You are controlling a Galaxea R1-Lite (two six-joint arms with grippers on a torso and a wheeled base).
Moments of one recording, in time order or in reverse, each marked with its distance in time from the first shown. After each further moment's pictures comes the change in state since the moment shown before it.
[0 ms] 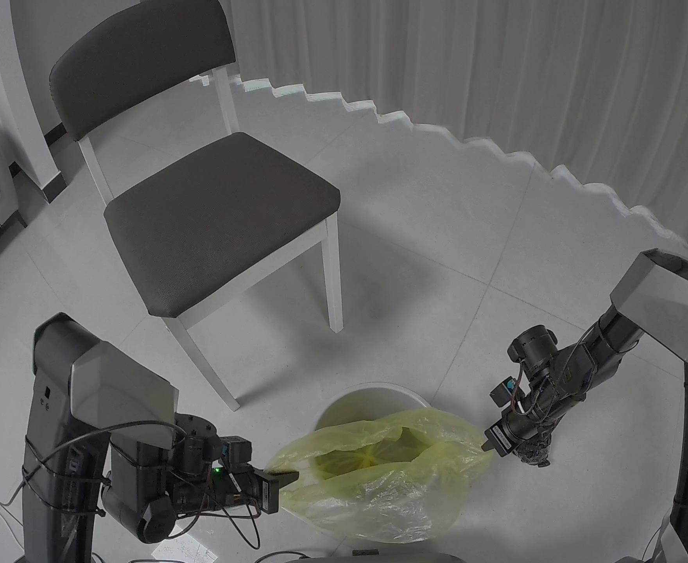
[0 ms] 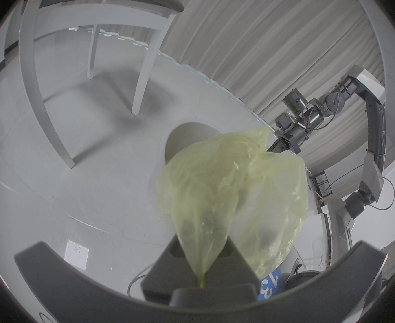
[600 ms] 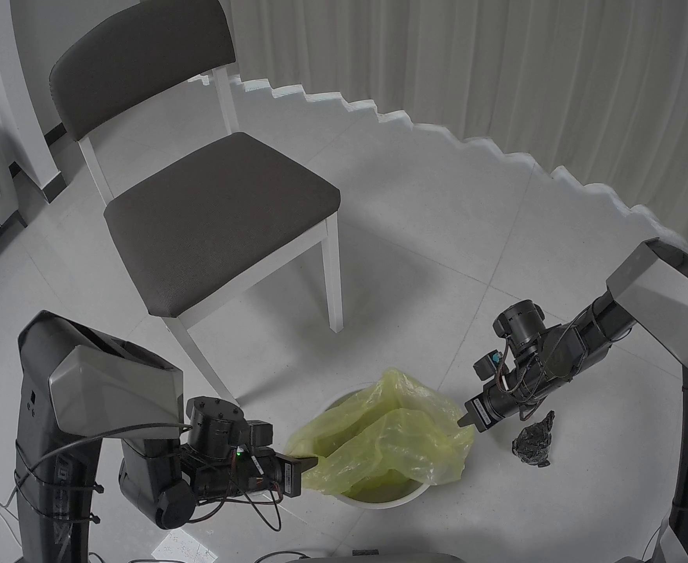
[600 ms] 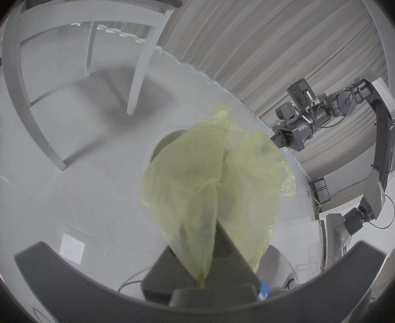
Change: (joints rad) left arm -0.062 -0.070 -0.169 0.221 0.054 -0.084; right arm 0.042 -0.006 -0.134 0.012 0.086 0.107
